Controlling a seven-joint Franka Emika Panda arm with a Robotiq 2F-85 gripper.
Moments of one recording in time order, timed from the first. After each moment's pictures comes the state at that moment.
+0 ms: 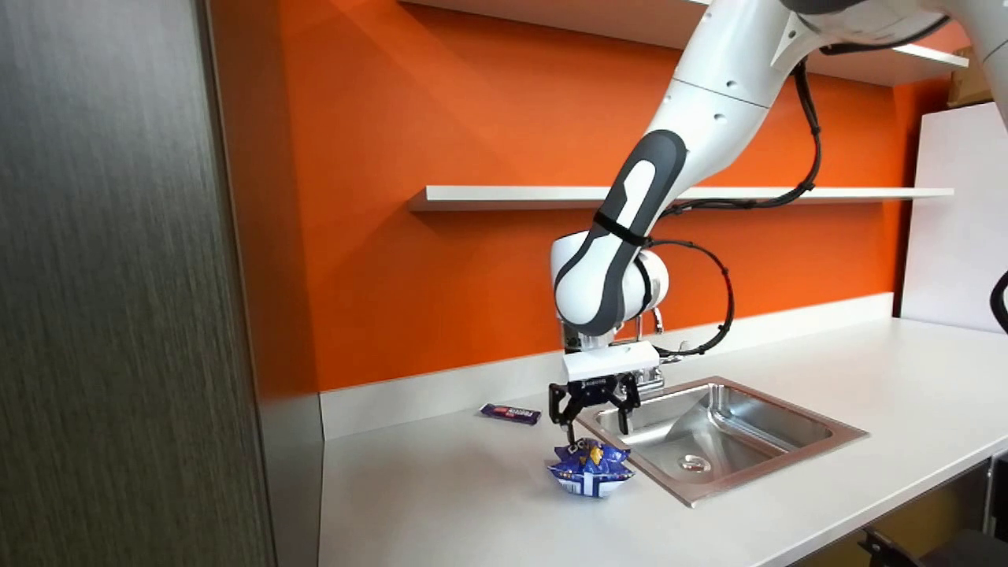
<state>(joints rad) 0.16 0.33 0.03 -2.29 -0.19 2.57 0.55</state>
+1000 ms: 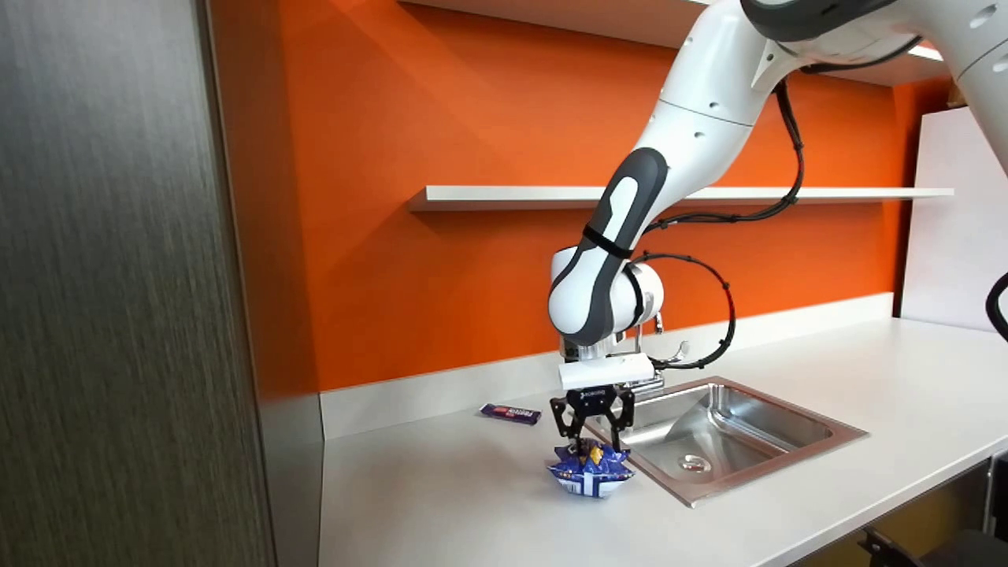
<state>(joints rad) 0.19 0.40 -0.01 -2.25 -0.11 2.57 0.55</state>
